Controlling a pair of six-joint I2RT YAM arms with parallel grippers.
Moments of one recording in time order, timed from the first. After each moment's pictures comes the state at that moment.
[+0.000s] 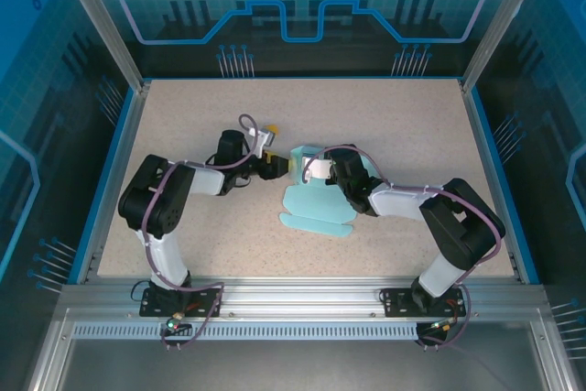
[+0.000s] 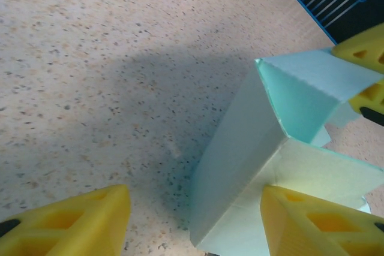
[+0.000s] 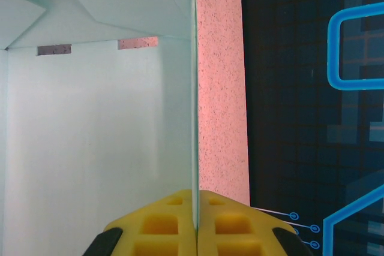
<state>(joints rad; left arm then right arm) -0.28 1.87 0.82 0.51 0.67 -0.25 0.63 1.64 0.76 0.40 0.33 -1.18</state>
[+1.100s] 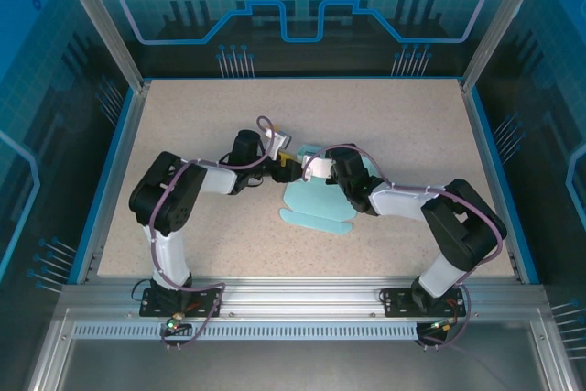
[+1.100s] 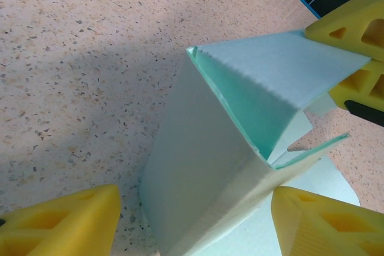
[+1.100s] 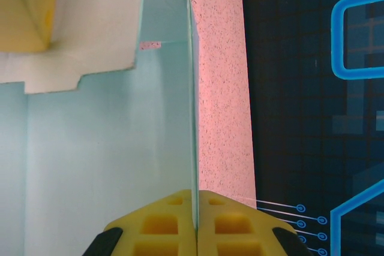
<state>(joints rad) -0.37 1.93 0.89 0.50 0.64 -0.21 0.63 1.63 0.76 0.37 0.34 -1.14</state>
